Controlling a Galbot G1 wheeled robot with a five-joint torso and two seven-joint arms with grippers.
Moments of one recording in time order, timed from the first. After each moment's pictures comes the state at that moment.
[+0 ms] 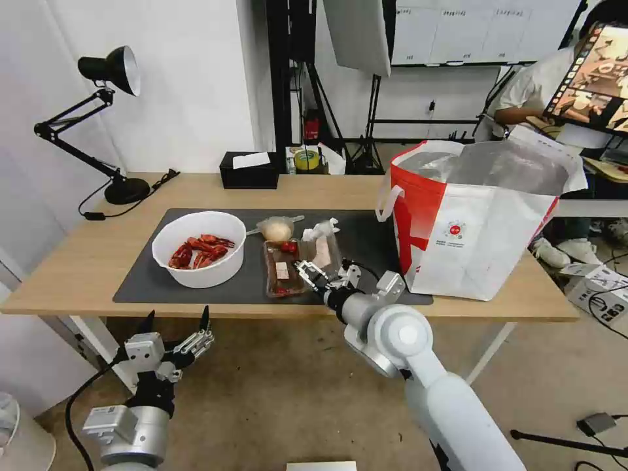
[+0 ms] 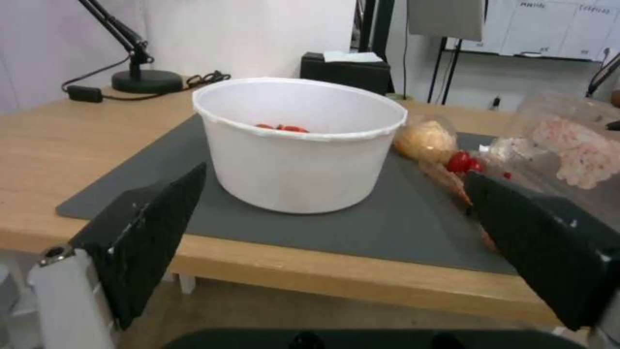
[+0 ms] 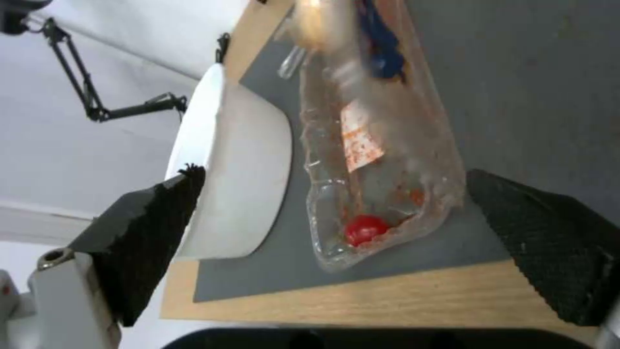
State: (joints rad) left arm 1.80 -1.37 -0.61 -2.34 -0.28 0.04 -0.15; right arm -0.94 1.33 0.02 2.01 1.49 -0.34 0.72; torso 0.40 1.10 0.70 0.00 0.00
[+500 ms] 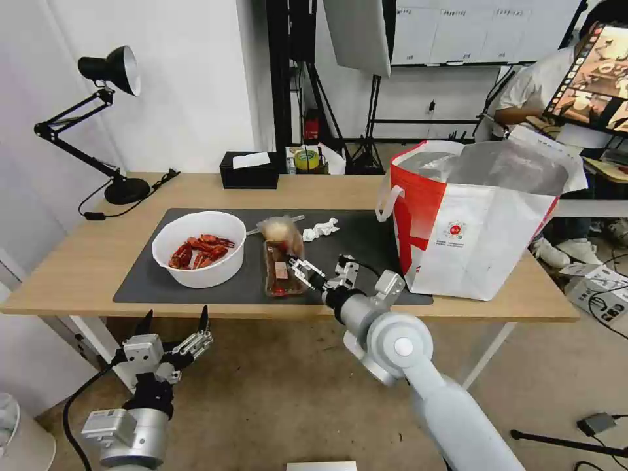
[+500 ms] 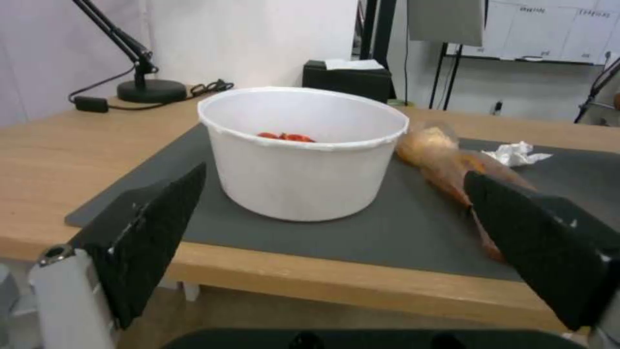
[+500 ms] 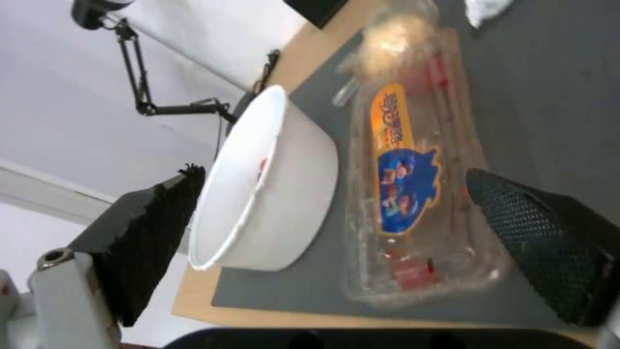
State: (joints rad) left arm 1.81 -1.37 -0.62 -2.34 -0.27 0.02 -0.14; right arm -0.90 1.29 0.01 2.01 1.42 -0.34 0.59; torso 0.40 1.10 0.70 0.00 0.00
